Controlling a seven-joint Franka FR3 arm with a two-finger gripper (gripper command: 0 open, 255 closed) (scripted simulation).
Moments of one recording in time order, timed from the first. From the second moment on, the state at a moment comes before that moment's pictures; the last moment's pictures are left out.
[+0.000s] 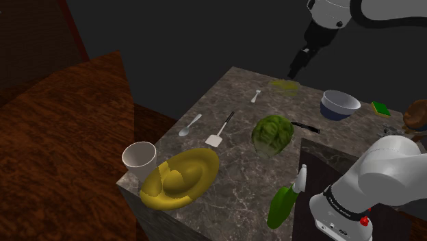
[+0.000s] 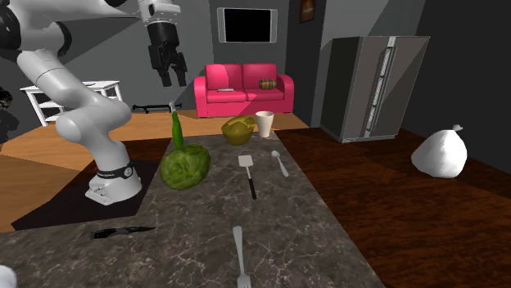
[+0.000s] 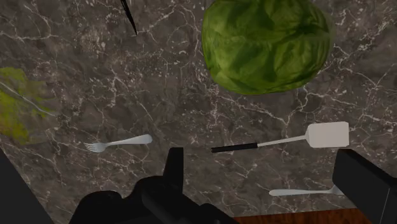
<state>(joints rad) 0.01 -0.76 0.05 -2.30 -0.12 1.72 -0.08</state>
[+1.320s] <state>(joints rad) -0.18 -0.29 0.39 -2.36 -0.03 2.14 0.88</state>
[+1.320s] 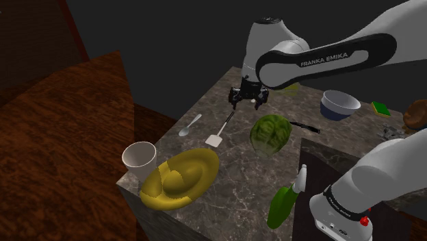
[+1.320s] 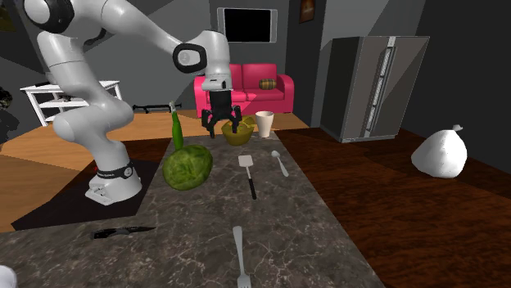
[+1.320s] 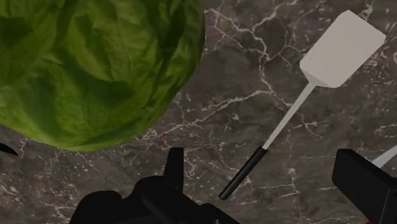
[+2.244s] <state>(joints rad) -0.22 0.20 0.42 -2.17 -0.21 2.35 1.52</state>
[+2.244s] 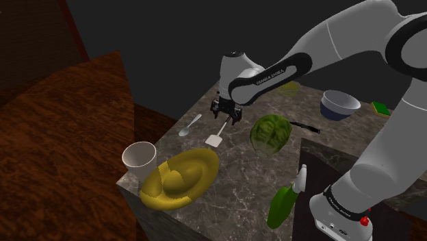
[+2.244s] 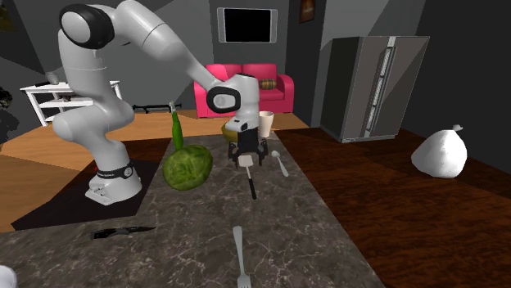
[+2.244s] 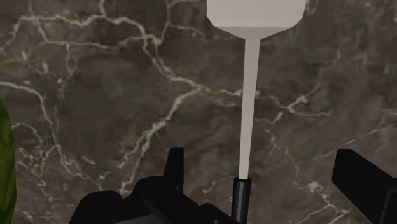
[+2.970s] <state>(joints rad) -0.21 0.26 0.41 -2.18 -0.25 2.42 1.55</state>
